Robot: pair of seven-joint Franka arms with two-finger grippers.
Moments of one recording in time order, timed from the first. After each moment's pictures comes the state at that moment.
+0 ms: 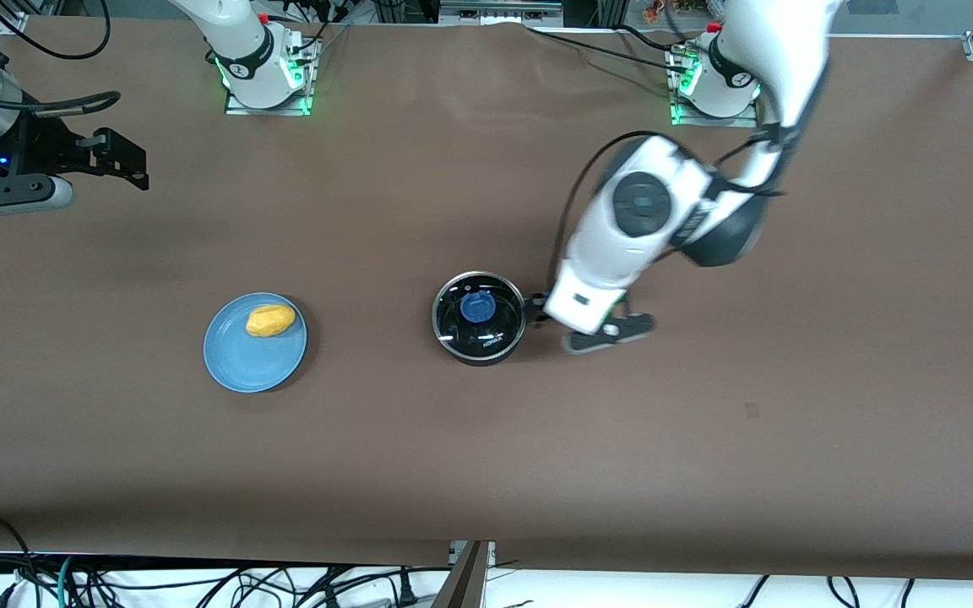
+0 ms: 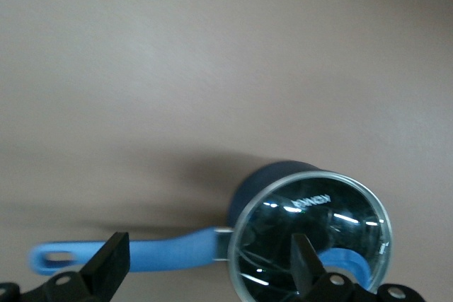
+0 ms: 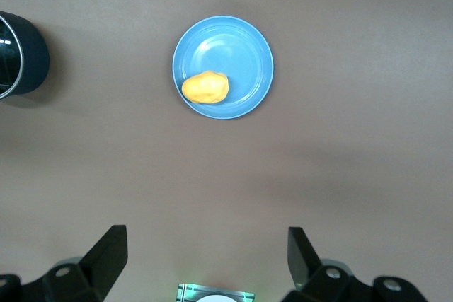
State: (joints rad) left arm -0.40 0.62 -0.26 -1.42 0.08 2.12 -0.95; right arm 0.13 0.03 -0.01 -1.53 -0.01 1.46 -0.03
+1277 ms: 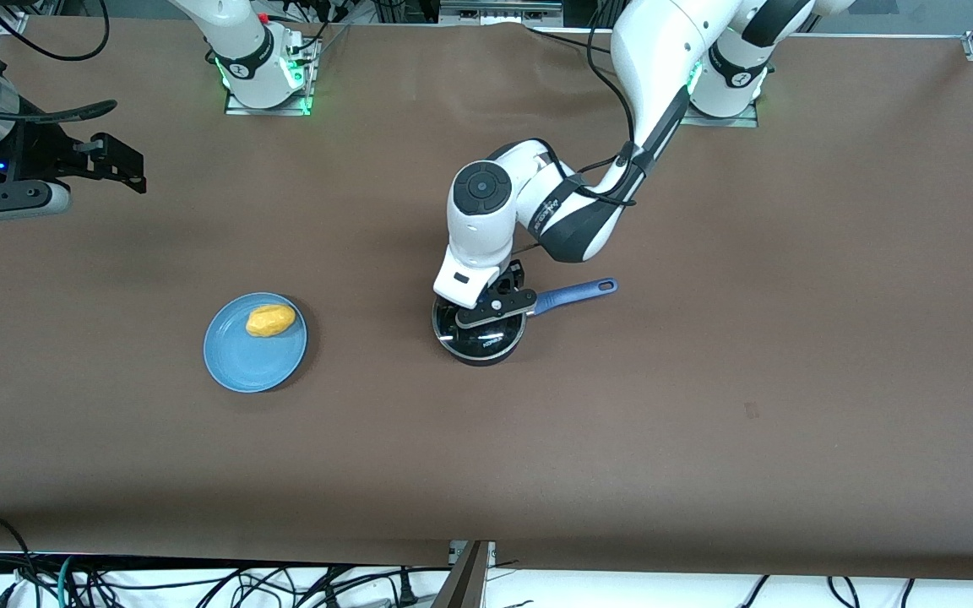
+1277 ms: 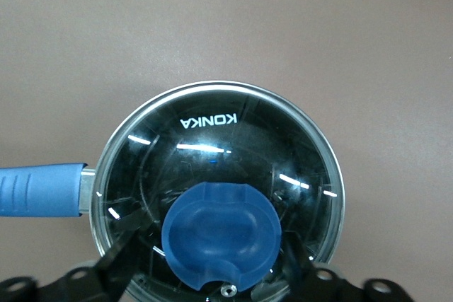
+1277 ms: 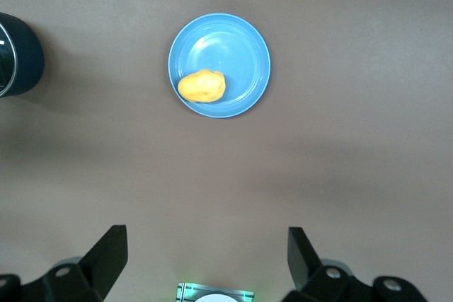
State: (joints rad) left arm -0.66 0.83 -0.15 -1.21 0.12 2.10 -1.15; right arm 0.13 0.04 -0.01 -1.53 -0.01 1.46 -0.03
